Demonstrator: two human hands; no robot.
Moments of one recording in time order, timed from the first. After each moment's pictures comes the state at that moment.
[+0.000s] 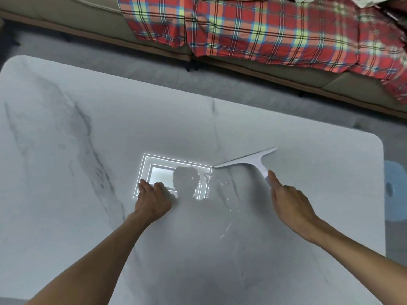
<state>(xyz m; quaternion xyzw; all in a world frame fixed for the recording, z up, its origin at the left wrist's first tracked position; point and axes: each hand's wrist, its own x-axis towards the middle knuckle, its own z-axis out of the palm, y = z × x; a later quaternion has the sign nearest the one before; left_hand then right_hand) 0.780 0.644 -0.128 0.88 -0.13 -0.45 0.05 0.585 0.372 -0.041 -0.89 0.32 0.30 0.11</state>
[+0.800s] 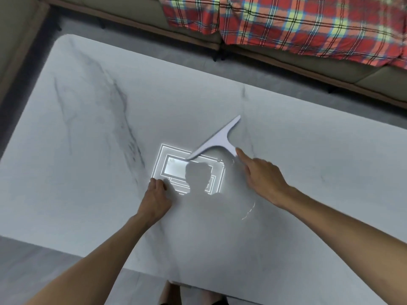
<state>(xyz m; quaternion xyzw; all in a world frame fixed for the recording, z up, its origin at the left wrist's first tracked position) 0.748 0.744 -0.125 0.90 -0.09 -0.39 0.17 0.661 0.456 -0.069 -0.94 0.17 0.23 0.19</state>
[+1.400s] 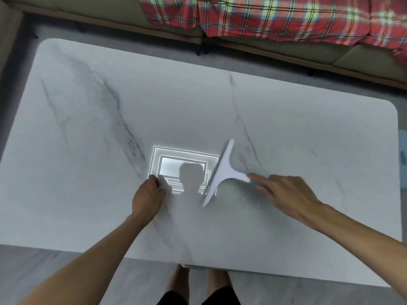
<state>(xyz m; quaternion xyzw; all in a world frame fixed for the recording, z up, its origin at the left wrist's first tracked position) 0.745 0.784 -0.118 0.92 -0.08 -0.34 0.17 0.553 0.483 -0.025 -0.96 0.12 0.23 0.10</state>
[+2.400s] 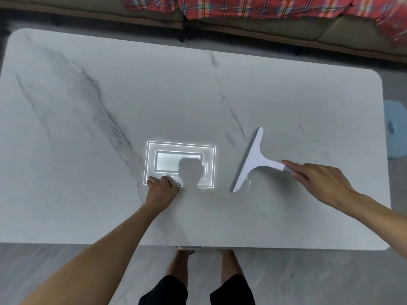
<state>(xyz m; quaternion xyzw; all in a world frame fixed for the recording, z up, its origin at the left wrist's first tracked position) 0.688 0.758 -0.147 0.88 -0.08 -0.46 0.10 0.438 0.426 -0.033 -0.94 0.24 0.24 0.06</state>
